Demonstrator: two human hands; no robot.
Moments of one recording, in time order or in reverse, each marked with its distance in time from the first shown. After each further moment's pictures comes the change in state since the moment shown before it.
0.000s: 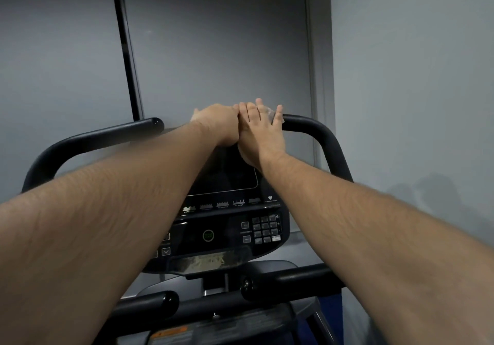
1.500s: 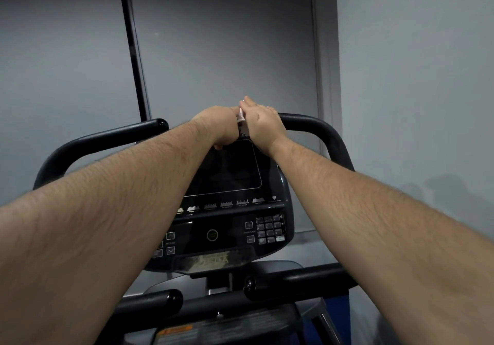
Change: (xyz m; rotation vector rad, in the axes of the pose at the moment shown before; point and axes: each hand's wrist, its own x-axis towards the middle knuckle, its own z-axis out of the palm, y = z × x) left_hand -0.002 -0.002 -0.007 -0.017 -0.079 0.038; right_hand -0.001 0.012 -0.045 0.645 -0.064 -0.110
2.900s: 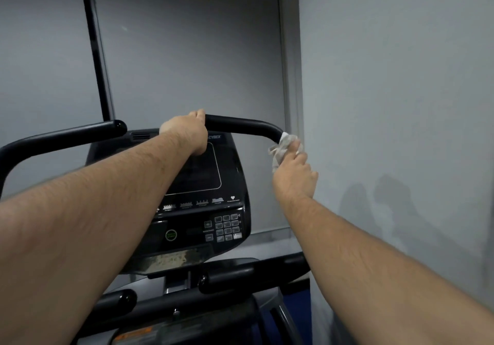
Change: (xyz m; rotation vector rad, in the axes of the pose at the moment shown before) left_hand 0.001 0.025 0.015 0.060 0.048 -0.144; right_hand -0.127 0.092 -0.018 -0.503 0.073 0.653
